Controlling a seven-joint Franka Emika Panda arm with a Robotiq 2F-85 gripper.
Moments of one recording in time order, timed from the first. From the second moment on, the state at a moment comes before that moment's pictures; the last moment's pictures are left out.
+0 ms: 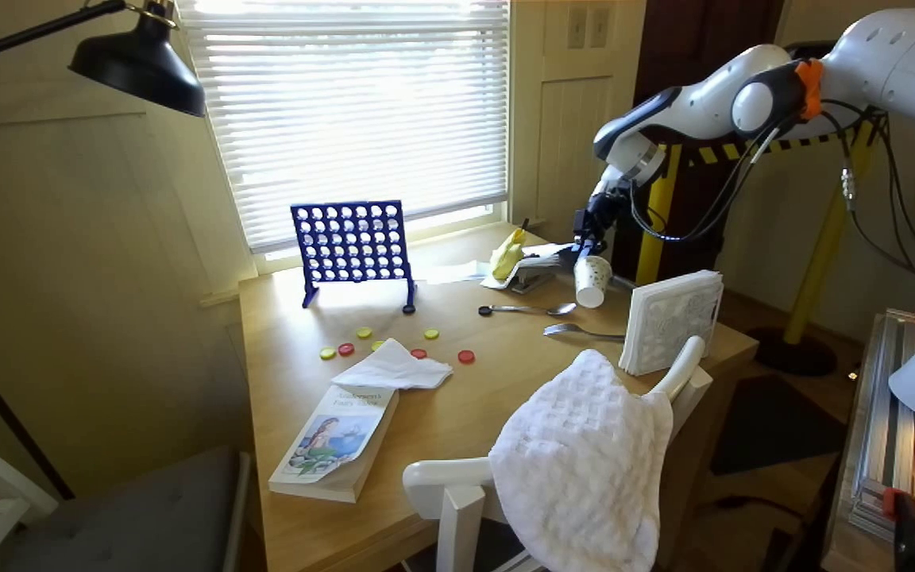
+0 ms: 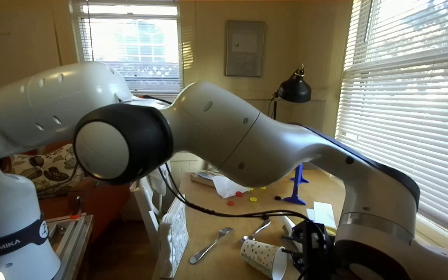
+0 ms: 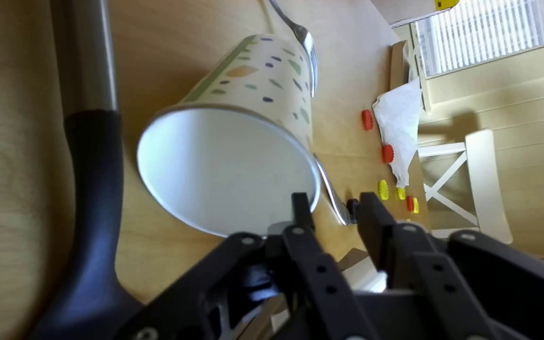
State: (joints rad) arm -0.54 1.29 -0.01 -0.88 0.77 1.38 -0.47
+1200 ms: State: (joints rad) arm -0.55 1.32 -0.03 -0.83 0.74 1.31 -0.25
